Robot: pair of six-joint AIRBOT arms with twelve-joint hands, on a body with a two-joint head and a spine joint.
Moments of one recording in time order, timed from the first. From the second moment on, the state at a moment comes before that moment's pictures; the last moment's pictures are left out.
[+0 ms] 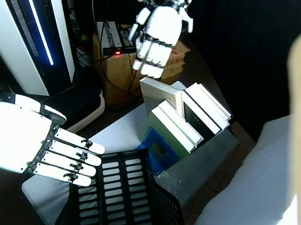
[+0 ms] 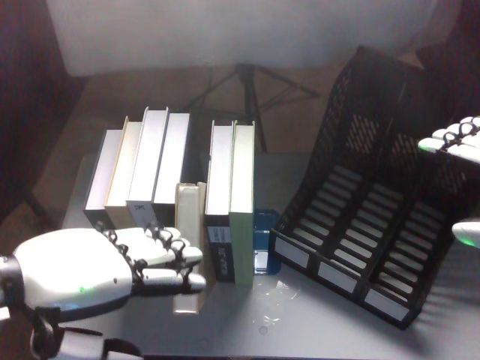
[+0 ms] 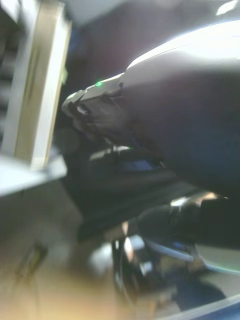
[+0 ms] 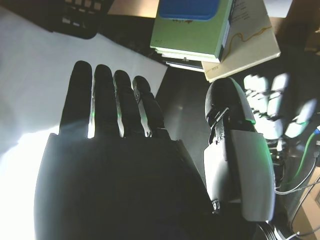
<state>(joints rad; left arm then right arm) 0.93 -0.92 1.02 0.50 -0.71 0.48 -0.77 -0.84 1.01 0.14 0.73 -0.91</state>
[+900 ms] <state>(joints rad) 1.02 -0.88 1.08 -0.26 -1.13 0.78 -0.58 -0.91 1.05 -0.40 0.61 -0.61</state>
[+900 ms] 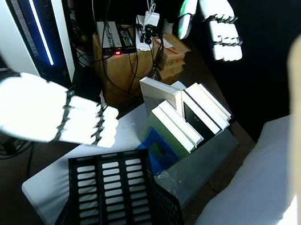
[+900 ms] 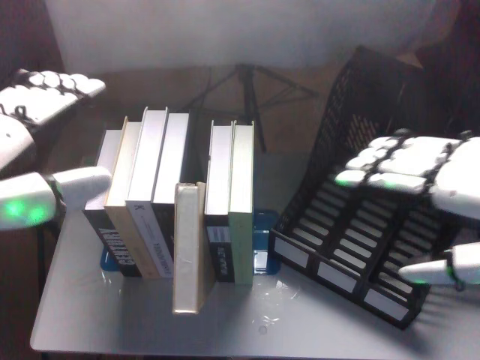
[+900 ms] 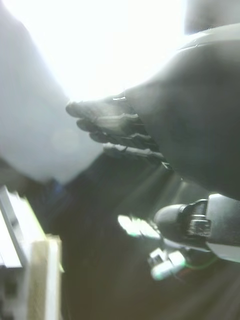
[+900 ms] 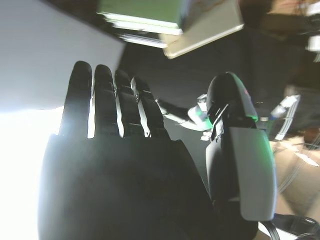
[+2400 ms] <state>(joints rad) 1.18 -0.88 1.12 -0.53 -1.20 0.75 -0.23 -1.42 1.31 -1.29 0.37 -0.18</state>
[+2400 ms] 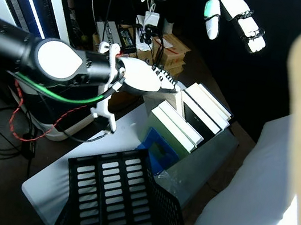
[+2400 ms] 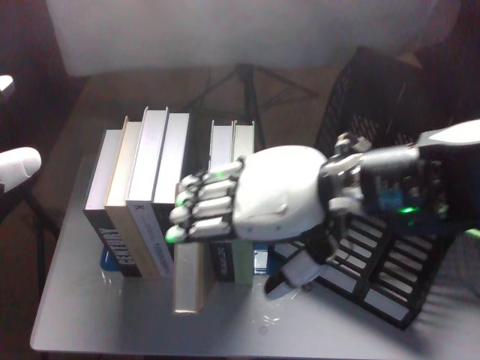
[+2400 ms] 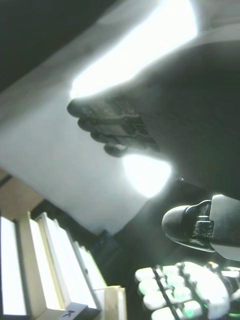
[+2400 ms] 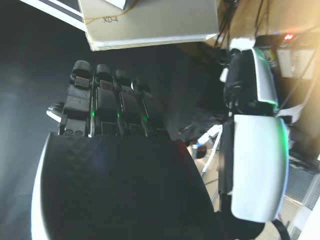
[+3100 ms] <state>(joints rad) 1.25 -0.86 1.10 -0.61 -1.28 0.73 -0.23 -1.51 1.35 -1.33 0.33 -0.18</state>
